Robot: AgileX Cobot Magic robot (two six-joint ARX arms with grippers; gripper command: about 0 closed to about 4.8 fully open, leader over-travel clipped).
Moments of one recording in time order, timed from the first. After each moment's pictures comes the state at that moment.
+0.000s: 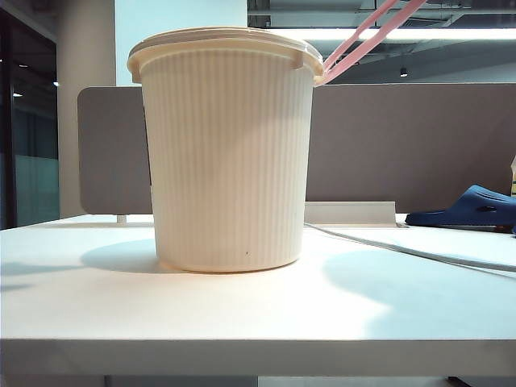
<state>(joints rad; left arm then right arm) -0.30 1.22 1.33 0.33 1.01 -0.87 -0.50 1.21 2.40 -0.94 -0.73 0.28</state>
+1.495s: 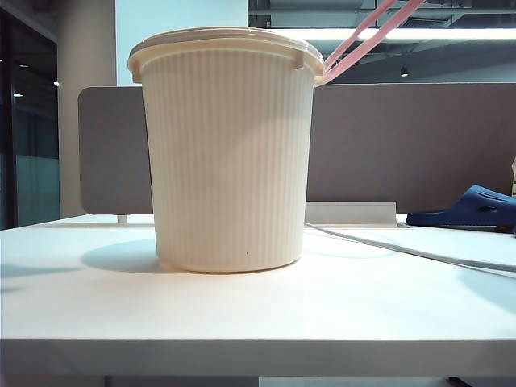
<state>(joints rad) -0.30 1.20 1.33 0.32 1.02 -0.87 -0.48 1.14 2.34 -1.10 -0.32 0.17</state>
